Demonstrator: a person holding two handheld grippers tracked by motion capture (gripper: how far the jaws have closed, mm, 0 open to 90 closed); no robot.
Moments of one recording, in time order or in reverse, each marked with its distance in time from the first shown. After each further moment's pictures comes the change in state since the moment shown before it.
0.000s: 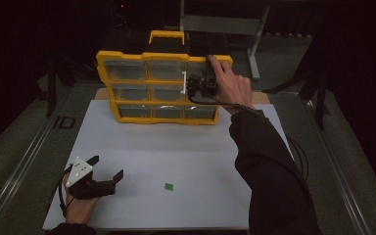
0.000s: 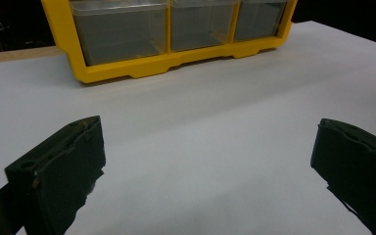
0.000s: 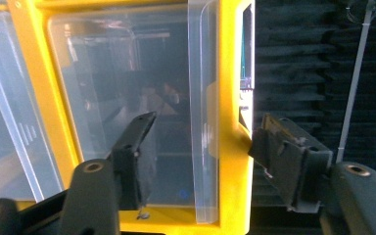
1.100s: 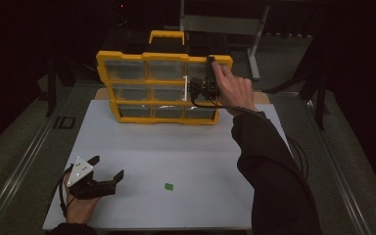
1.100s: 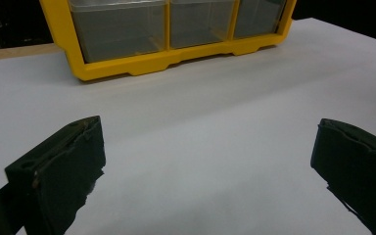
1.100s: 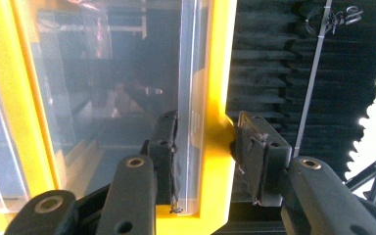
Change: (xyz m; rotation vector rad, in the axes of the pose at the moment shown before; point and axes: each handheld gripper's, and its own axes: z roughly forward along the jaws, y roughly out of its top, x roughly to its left) left arm 0.000 0.000 0.001 0.008 -0.002 -0.001; right arm 0.010 -0.006 0.000 -0.003 -0.132 -0.081
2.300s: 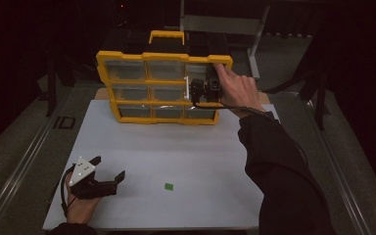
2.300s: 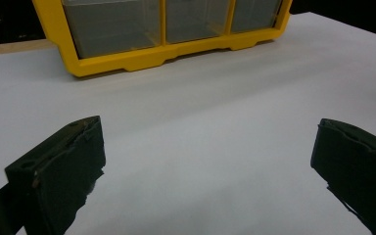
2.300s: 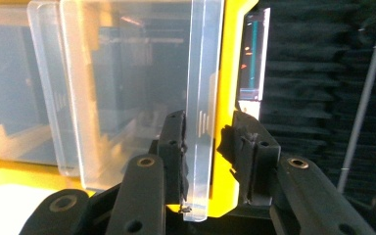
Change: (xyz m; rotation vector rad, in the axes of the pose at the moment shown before) left arm -0.001 0.000 0.003 0.017 -0.012 0.009; right arm -0.021 -0.004 -0.020 -0.035 0.195 0.007
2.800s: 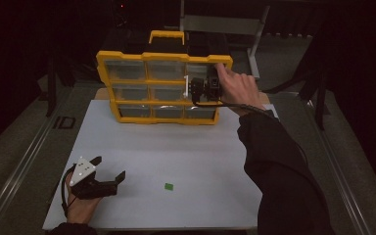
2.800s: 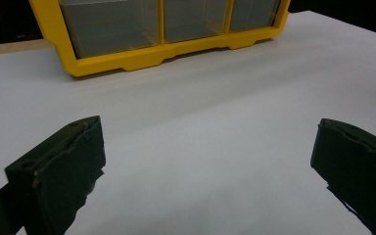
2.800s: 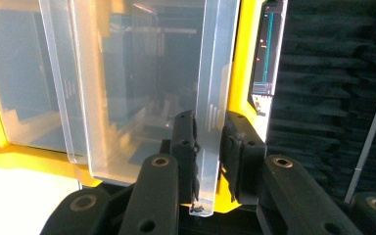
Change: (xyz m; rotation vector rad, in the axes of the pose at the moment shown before) left arm -0.001 0.000 0.000 0.003 -0.002 0.002; right arm -0.003 0.001 0.003 0.033 0.047 -0.032
